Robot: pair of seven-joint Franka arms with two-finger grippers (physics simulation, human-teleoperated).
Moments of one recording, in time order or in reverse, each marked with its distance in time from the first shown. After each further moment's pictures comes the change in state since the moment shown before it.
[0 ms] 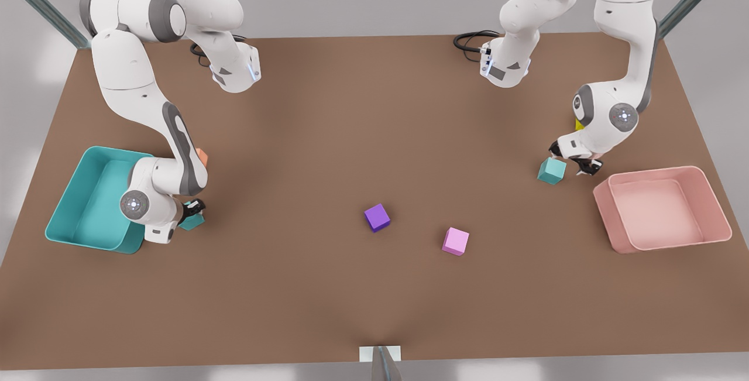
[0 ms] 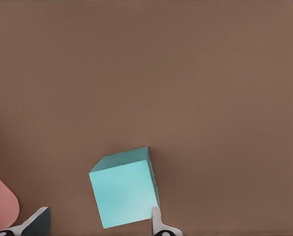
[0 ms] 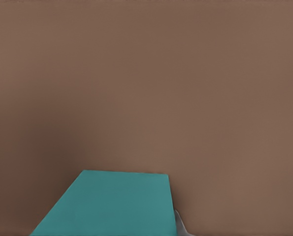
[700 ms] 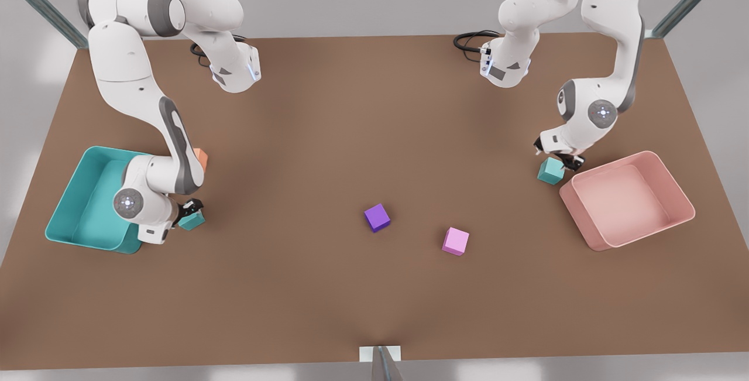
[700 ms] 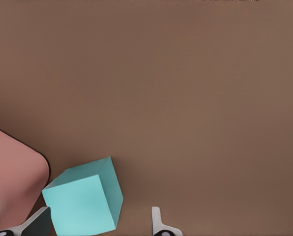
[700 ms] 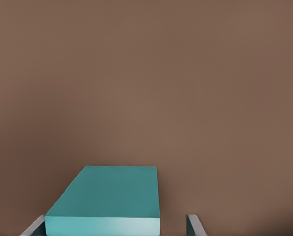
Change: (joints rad) left arm -0.103 -0.042 0.002 -0.064 -0.014 0.007 -0.037; right arm 0.004 -0.036 -0.002 0.010 -0.010 -0.036 0.036
